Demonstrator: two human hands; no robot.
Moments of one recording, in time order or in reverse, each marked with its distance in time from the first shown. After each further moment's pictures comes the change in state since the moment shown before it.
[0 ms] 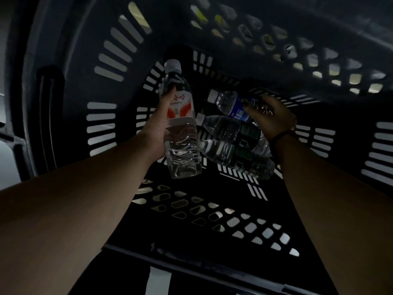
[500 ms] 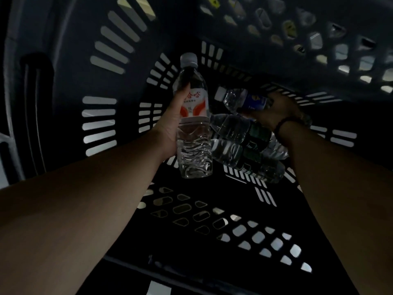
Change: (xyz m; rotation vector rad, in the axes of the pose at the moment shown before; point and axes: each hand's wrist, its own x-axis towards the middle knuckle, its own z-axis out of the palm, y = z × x) left_hand 0.002 -0.002 0.018 0.000 -0.045 0.002; right_hand 0.032 -0.002 0.010 -0.473 -0.141 -0.068
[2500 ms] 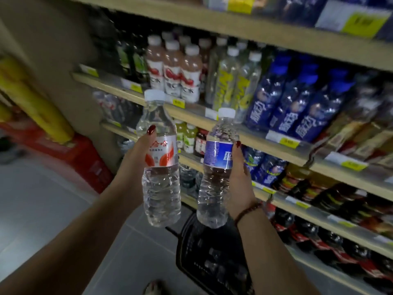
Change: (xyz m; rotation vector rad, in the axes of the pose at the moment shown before) left_hand -0.675 0.287 0.055 -0.037 -0.031 0.934; right_hand -0.614 -0.418 -0.289 1.018 0.012 -0.353
